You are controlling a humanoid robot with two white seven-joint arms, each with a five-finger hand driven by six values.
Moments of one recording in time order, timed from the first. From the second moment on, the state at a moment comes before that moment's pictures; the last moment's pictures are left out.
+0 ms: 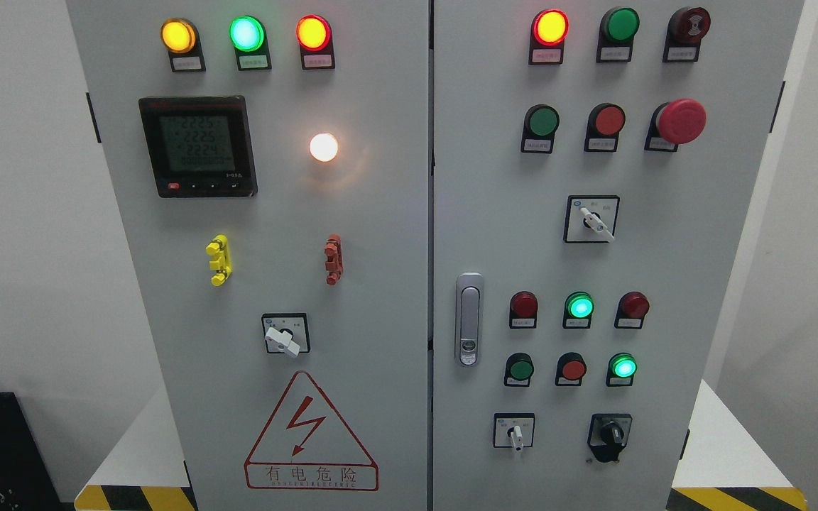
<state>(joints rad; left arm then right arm) 0.00 -0.10 0.00 0.00 0.00 -0.06 -0.01 0.07 0.07 -0.07 0.03 0.13 -0.09 0.04</state>
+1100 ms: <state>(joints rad) 0.00 -0.10 0.00 0.00 0.00 -0.06 -0.01 0.31 0.08 -0.02 -0.56 0.11 -0.05 0.22</state>
